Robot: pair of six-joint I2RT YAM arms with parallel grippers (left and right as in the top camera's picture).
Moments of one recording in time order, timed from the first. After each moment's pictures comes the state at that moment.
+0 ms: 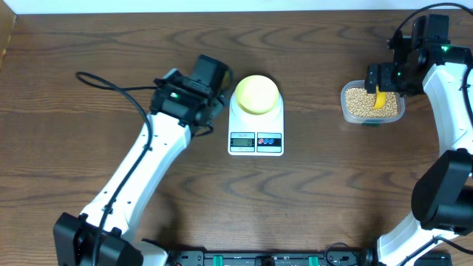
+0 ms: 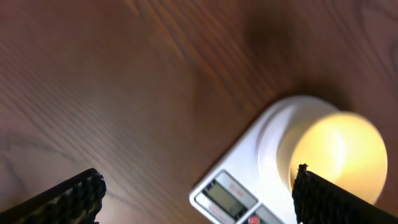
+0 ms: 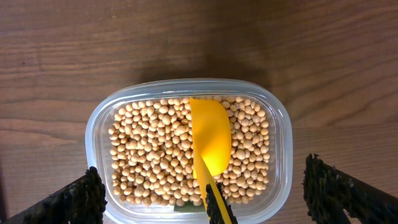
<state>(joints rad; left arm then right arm) -0.39 1.55 1.36 -1.01 -0.27 -1.11 -0.14 1.86 1.60 -0.95 -0.05 -0.08</state>
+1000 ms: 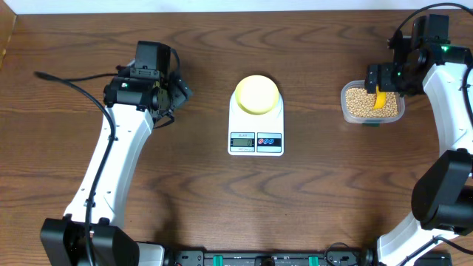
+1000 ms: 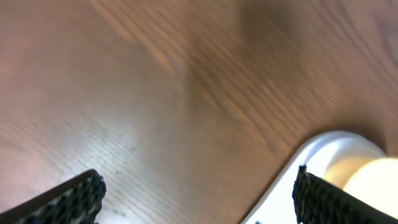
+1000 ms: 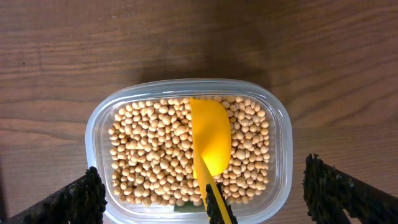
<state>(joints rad) -0.13 1.55 1.36 -0.96 -0.14 -0.73 -0.14 1.86 1.60 -0.95 -0.05 -0.08</state>
